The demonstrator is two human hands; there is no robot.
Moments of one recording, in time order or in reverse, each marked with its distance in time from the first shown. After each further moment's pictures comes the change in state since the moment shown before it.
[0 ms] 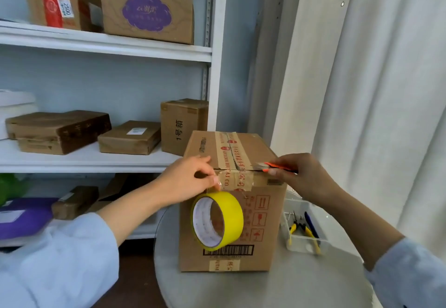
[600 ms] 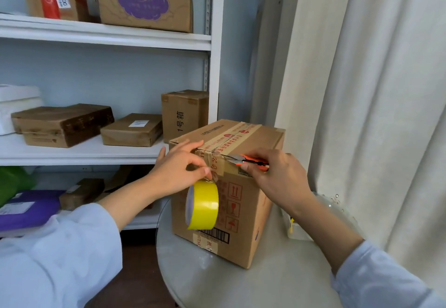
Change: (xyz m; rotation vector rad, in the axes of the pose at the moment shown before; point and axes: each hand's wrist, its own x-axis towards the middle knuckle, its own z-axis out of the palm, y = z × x) left_hand 0.003 -0.019 0.012 0.178 0.033 -0.057; right_hand -0.019 -0.030 0.045 -0.246 0.201 -0.050
